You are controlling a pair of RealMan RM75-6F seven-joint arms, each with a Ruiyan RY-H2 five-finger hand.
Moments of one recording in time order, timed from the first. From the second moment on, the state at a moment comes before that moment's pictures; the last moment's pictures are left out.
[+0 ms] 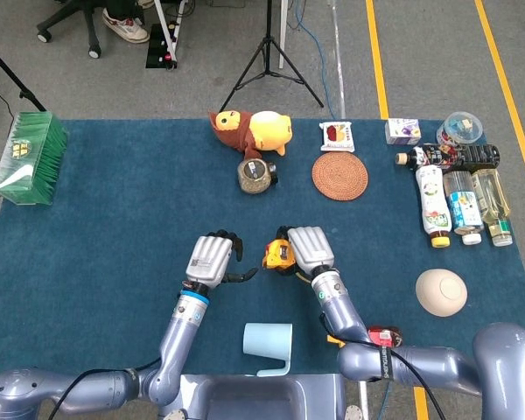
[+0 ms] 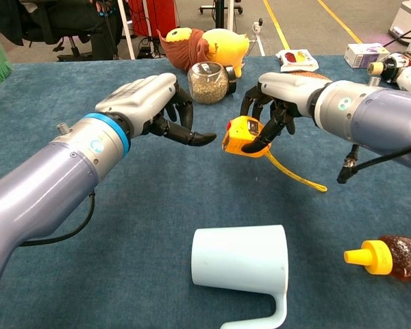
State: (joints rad) left arm -0.72 -1.97 -0.33 -1.47 1.02 1.20 0.63; right arm 0.91 -1.66 0.26 -1.59 -0.63 1.08 -0.60
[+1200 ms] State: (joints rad) left arm -0.80 -1.97 -0.33 -1.47 0.98 1.20 0.72; right arm 0.92 -1.65 0.30 -1.57 -0.60 1.07 -0.59
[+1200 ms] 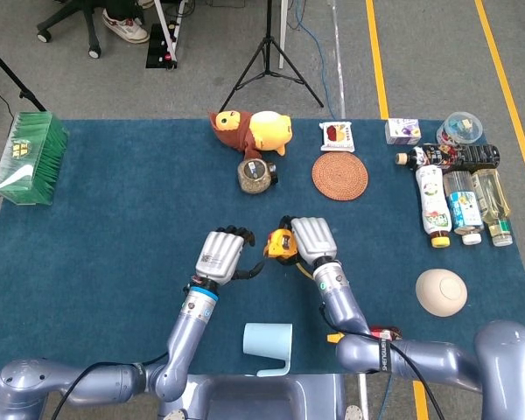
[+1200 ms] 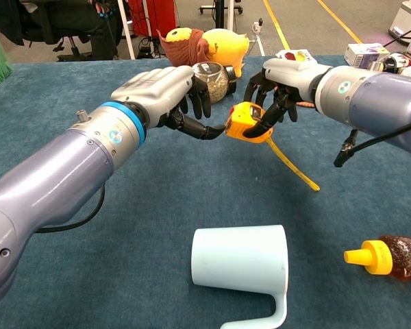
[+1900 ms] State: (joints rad) left arm -0.81 -1.97 -0.32 -1.47 0.98 1.20 0.72; right arm 0.92 -1.64 0.30 -1.57 -0.60 1.08 -0.57
